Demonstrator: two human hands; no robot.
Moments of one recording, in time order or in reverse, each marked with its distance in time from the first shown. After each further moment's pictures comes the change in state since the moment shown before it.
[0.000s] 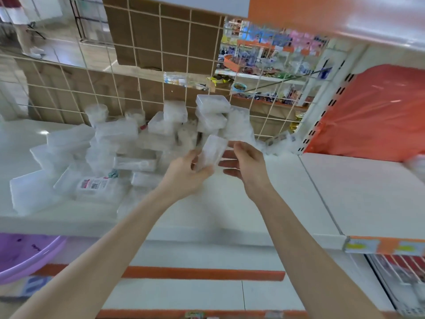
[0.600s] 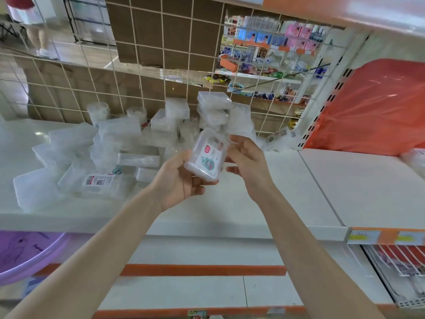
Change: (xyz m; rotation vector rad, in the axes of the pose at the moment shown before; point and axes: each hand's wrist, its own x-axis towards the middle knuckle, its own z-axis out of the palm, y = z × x) left_hand -0.018 -0.013 -0.016 -1.087 -0.445 -0.204; right_hand -0.024 -0.004 0.009 -0.042 -0.036 -0.087
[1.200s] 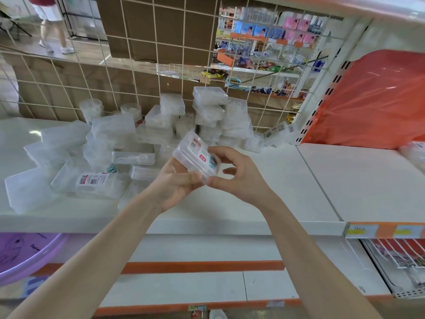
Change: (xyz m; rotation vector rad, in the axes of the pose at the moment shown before) left_hand -0.002 -0.011 -0.003 0.071 -0.108 0.181; right_hand -0.015 0.013 -0.012 -0.425 -0.282 -0.244
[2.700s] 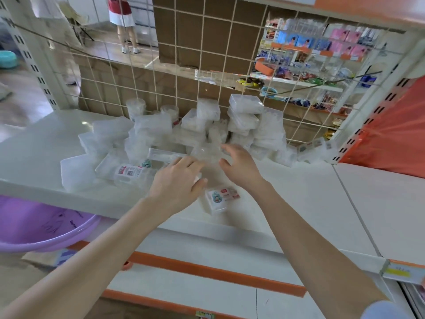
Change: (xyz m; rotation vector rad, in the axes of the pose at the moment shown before) left_hand -0.032 0.016 -0.016 1.805 0.478 0.075; right_hand 0.083 0.033 0.044 -0.382 -0.064 -0.045
